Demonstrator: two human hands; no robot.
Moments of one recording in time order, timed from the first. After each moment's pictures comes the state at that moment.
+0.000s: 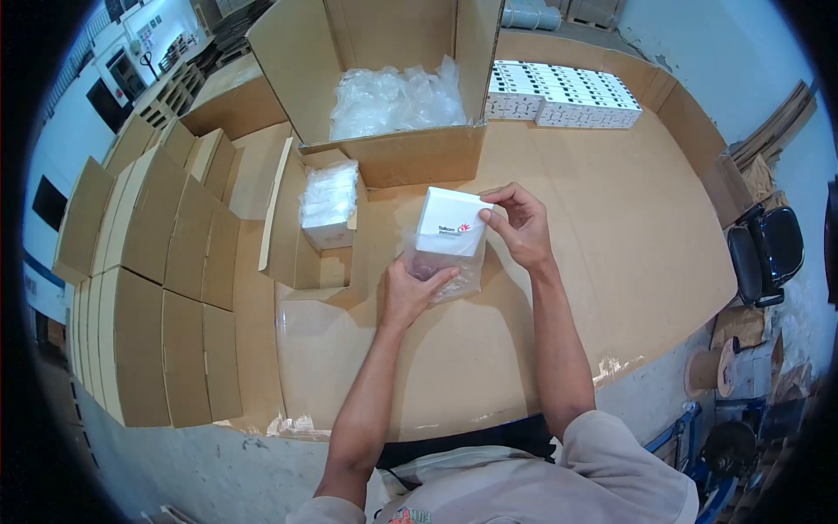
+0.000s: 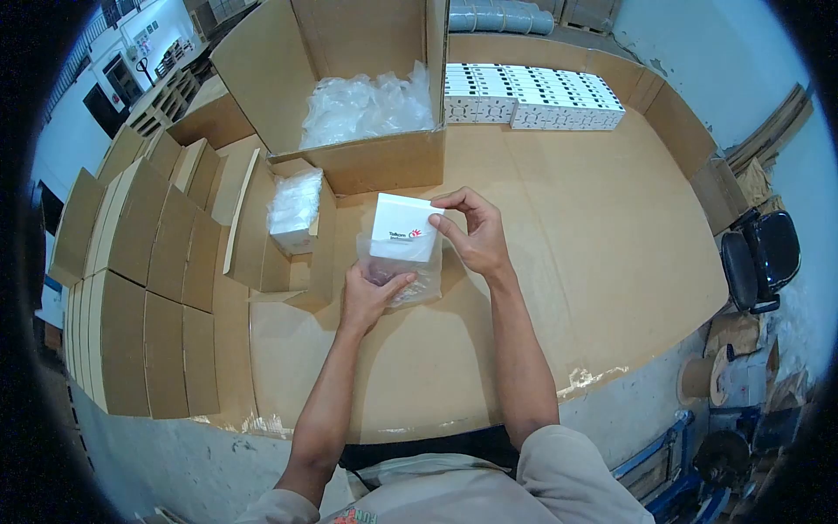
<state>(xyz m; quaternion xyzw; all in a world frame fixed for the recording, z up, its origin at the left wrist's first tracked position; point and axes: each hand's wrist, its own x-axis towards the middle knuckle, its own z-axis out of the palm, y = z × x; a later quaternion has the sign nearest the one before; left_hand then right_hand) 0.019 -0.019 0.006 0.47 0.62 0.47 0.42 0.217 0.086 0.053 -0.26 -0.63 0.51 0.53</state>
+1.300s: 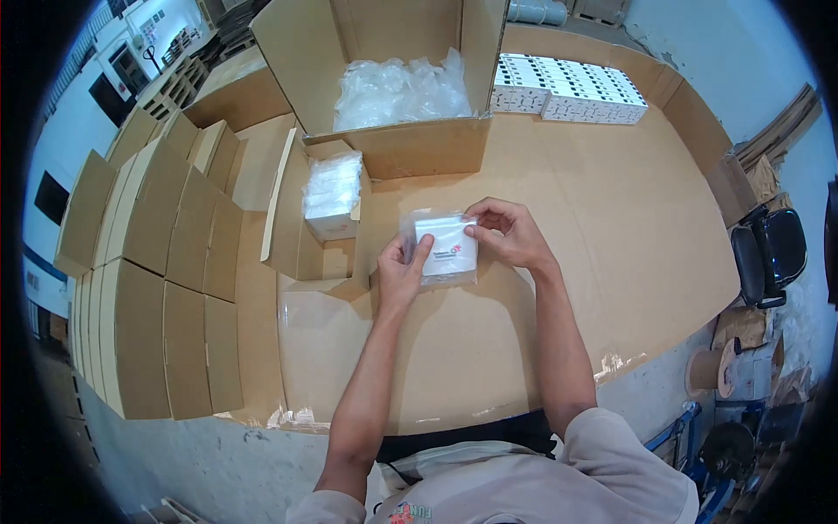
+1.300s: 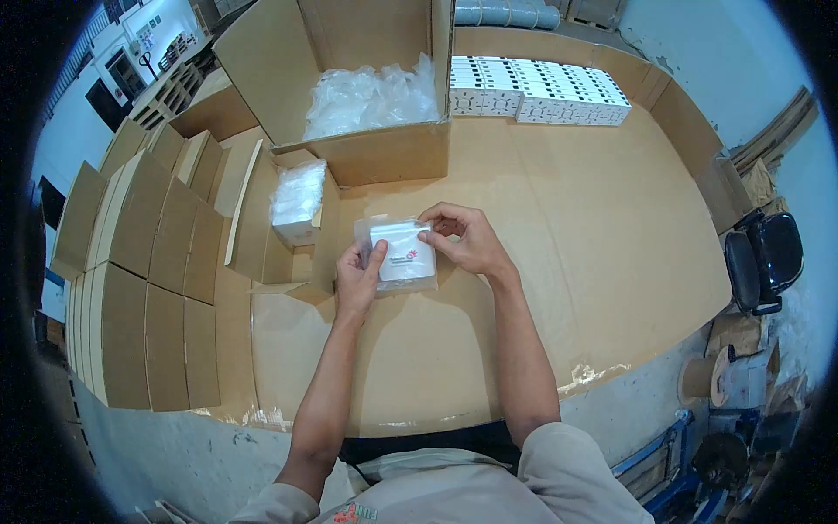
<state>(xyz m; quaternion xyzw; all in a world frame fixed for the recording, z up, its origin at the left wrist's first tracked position) 0.016 -0.015 0.009 0.39 0.53 0.62 0.42 0.214 0.075 0.049 -0.30 -0.68 0.55 0.37</state>
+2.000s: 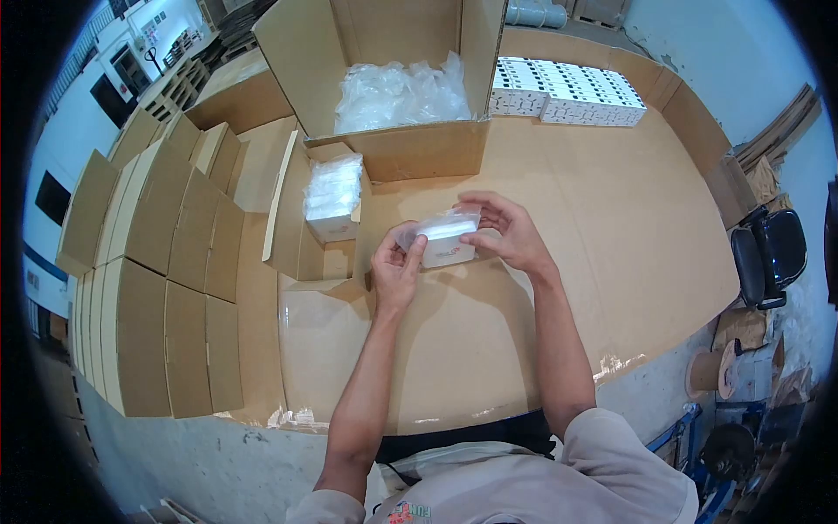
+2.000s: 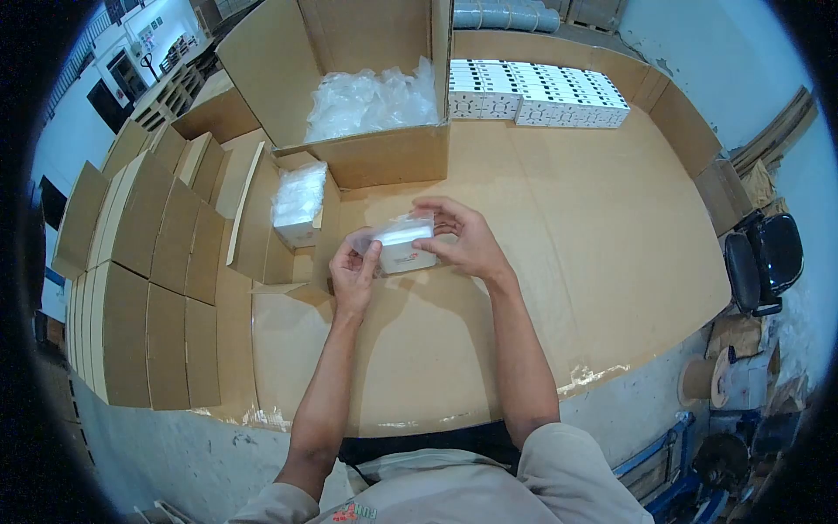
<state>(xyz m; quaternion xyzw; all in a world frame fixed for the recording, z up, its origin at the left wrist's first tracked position) 0.010 -0.015 0.006 0.40 0.49 0.66 0.41 0.203 0.064 0.066 -0.29 -0.62 0.58 0.44</state>
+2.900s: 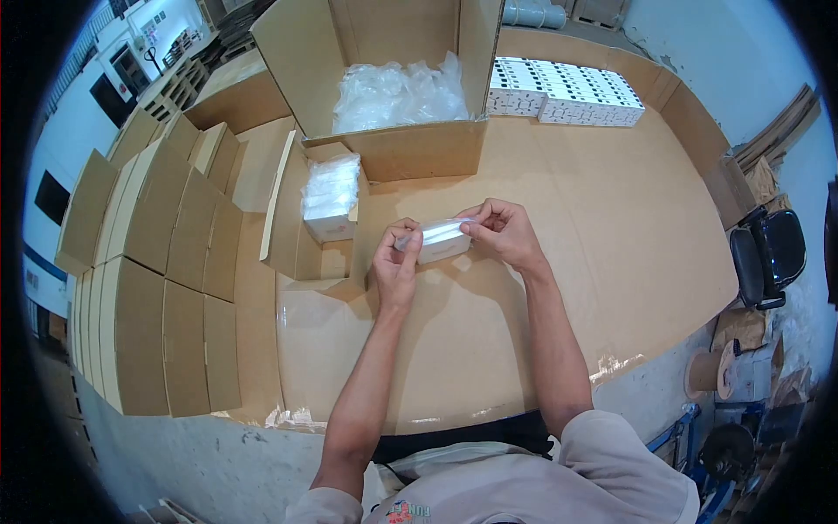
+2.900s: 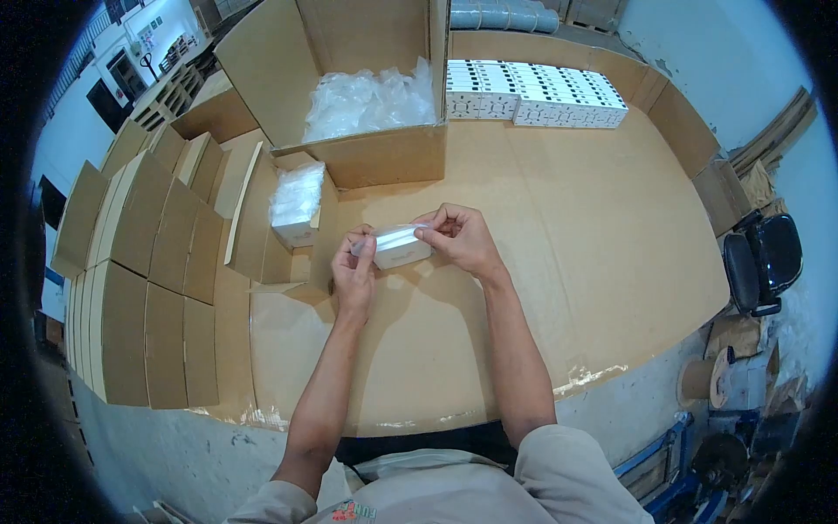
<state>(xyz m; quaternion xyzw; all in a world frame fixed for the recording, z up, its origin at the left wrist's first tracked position) 0.017 -0.005 -0.006 0.38 0.41 0.72 0.40 0.209 0.079 0.037 -0.30 -0.59 0.63 0.41</state>
